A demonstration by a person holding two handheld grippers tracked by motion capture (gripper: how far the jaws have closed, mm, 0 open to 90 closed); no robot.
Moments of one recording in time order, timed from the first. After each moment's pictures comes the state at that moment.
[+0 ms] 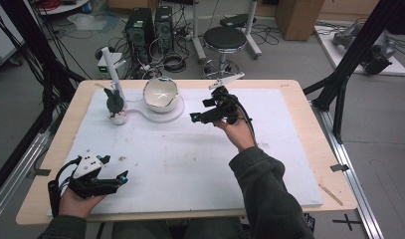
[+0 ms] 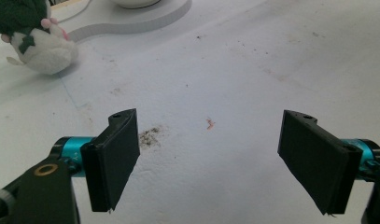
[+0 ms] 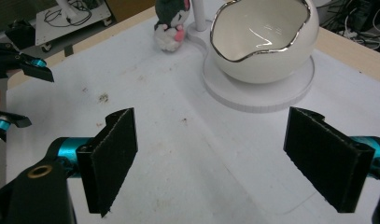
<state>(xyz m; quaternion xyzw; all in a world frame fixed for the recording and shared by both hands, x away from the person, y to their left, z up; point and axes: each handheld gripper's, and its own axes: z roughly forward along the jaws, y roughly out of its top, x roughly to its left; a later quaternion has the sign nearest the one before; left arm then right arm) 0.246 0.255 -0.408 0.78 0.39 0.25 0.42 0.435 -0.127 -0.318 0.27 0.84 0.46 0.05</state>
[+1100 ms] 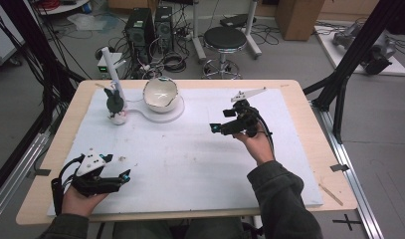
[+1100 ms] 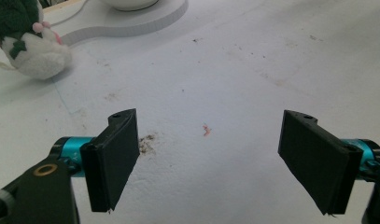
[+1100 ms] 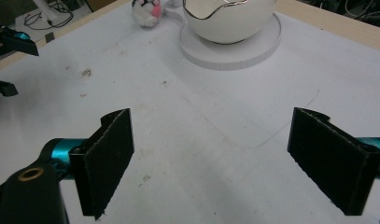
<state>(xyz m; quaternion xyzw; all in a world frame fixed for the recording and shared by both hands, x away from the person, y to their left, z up) 0.251 0.250 -0.408 0.78 0.38 0.25 0.42 0.411 -0.182 -0.340 0.31 0.83 0.46 0.06</state>
